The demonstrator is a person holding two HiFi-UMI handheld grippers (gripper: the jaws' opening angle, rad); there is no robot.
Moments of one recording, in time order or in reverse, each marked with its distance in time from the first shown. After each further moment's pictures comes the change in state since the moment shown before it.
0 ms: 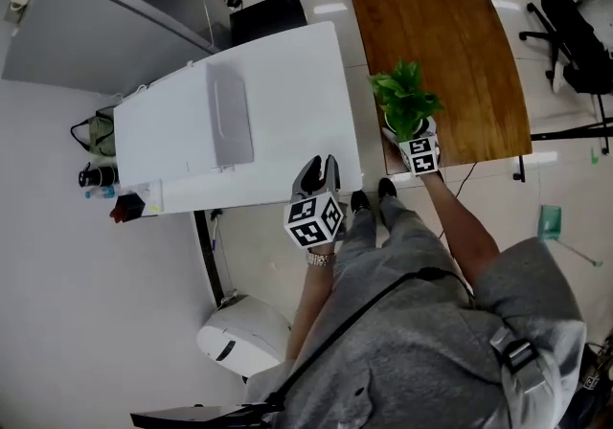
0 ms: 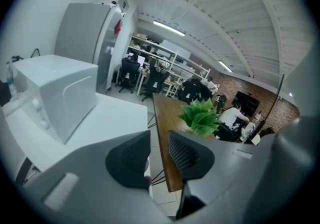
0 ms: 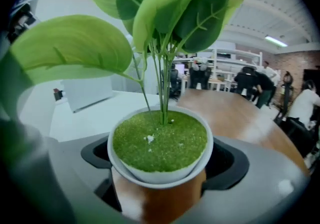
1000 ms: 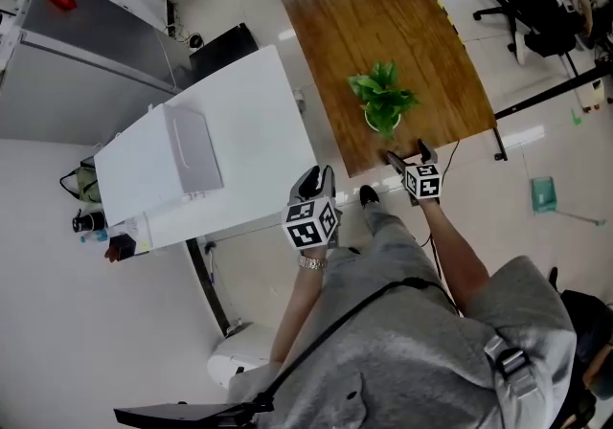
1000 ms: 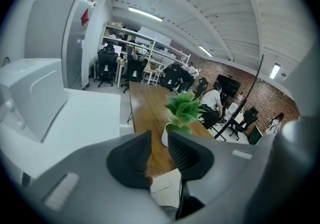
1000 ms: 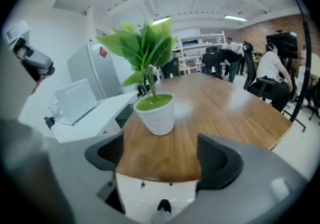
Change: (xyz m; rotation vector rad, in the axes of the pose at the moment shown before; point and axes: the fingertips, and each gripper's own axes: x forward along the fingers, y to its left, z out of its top) left arm 0.014 -0.117 -0.061 0.169 0.143 -0.156; right arm -0.146 -0.080 -0.114 0.369 0.042 -0.129
